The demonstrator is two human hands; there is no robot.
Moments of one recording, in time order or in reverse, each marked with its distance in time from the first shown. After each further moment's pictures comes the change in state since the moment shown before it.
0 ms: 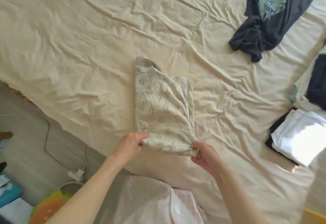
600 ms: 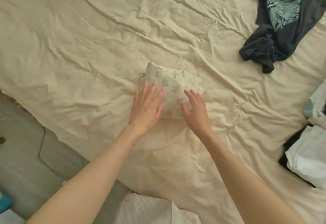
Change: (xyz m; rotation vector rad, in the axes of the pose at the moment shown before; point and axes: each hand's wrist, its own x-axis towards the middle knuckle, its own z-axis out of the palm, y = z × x) left_hand 0.117 0.023 -0.060 0.233 0.299 0.048; right_hand 0.029 -0.108 0.105 -0.953 0.264 -0.964
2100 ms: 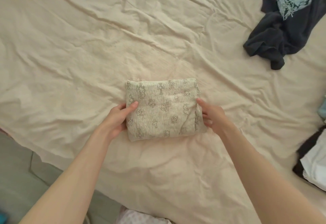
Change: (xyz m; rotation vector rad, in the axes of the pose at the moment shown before) left_hand 0.042 -0.076 0.027 -1.400 -0.241 -0.814; right_hand 0.072 0.064 -0.011 0.647 -0.095 0.765
